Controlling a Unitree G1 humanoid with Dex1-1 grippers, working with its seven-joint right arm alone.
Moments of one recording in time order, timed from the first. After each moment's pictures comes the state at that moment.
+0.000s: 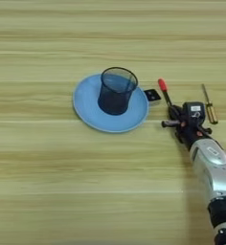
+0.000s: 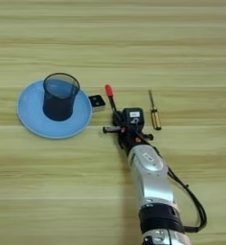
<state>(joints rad) -0.17 -0.27 -0.19 0.46 0.12 -0.05 0.24</state>
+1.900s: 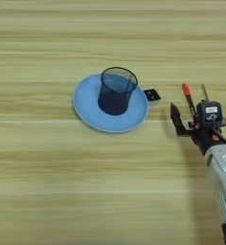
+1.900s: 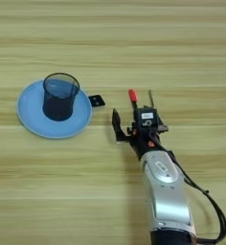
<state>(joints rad) 0.02 -0.26 -0.20 0.05 0.07 0.04 0.20</state>
